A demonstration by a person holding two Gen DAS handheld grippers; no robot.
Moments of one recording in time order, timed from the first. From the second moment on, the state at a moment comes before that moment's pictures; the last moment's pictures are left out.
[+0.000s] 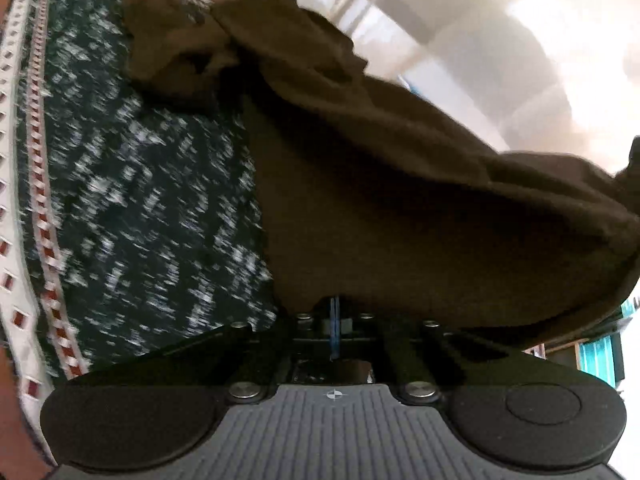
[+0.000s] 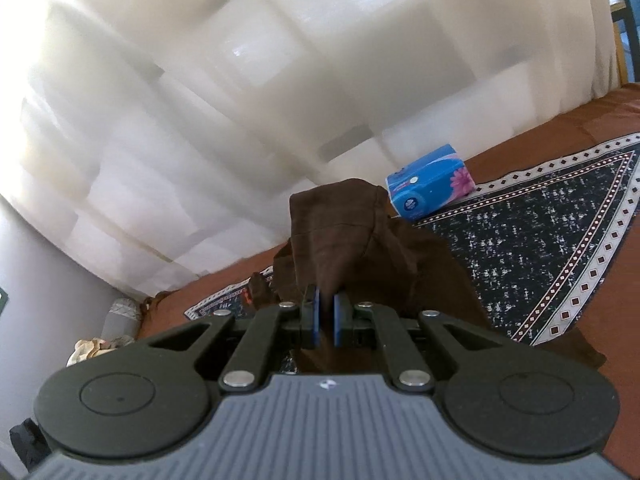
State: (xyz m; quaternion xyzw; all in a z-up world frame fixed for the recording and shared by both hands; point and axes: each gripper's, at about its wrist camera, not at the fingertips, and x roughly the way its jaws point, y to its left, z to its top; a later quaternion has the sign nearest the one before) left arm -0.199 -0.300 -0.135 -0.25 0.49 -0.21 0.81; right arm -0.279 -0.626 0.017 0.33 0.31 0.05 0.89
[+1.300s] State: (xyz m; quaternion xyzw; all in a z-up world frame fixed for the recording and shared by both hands) left arm -0.212 -0.227 -0.038 -0.06 0.37 -0.23 0.90; right arm -0.327 -0.607 0.028 0.38 0.34 0.10 0.85
